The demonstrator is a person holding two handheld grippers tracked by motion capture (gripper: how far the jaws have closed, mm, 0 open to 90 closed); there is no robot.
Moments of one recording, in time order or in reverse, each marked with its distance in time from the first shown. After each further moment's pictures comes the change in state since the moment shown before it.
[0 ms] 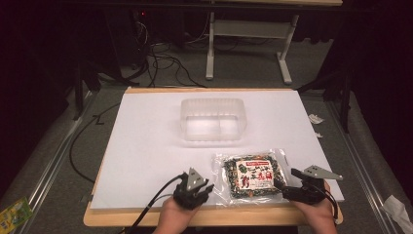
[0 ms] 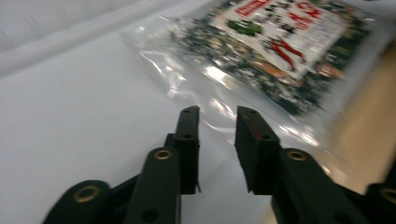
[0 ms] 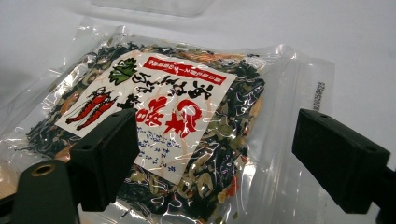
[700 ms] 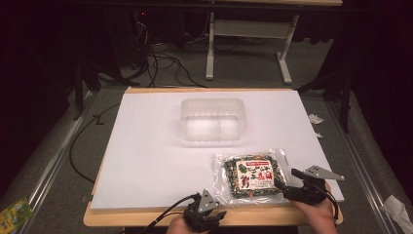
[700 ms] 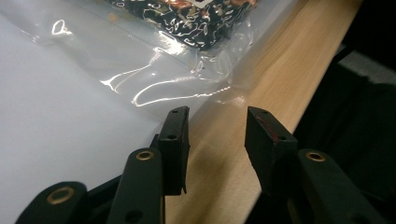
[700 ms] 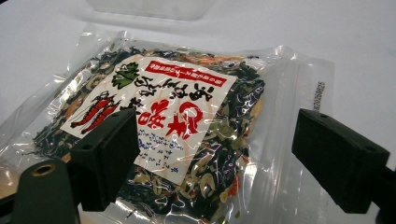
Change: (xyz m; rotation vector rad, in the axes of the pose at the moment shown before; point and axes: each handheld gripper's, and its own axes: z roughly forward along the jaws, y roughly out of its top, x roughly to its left) left arm -0.039 -0.025 0.018 0.098 -0.113 0.108; right arm -0.001 0.000 -0.002 -0.013 0.010 0.022
